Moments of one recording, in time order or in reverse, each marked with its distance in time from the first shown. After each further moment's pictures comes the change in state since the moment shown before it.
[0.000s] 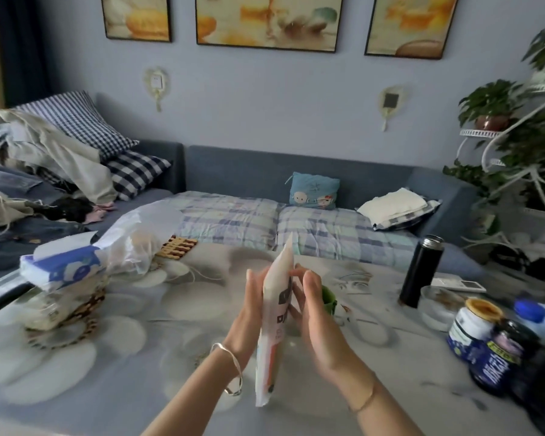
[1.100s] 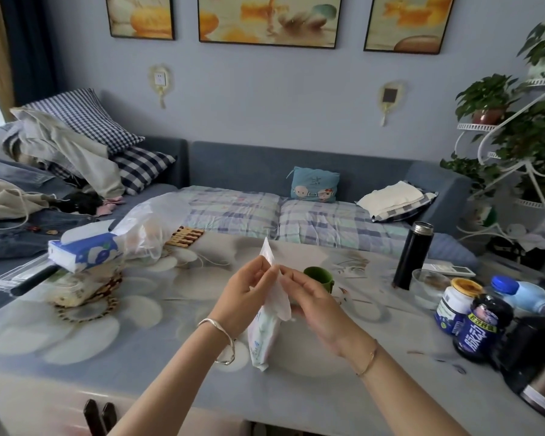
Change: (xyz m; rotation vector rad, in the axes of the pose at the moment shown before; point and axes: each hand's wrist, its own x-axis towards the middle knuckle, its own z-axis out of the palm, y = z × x) left_hand -0.043 0.030 -0.016 0.305 -0.003 0.219; right_hand -0.038 -0.029 0.008 -0.061 -0.136 0.172
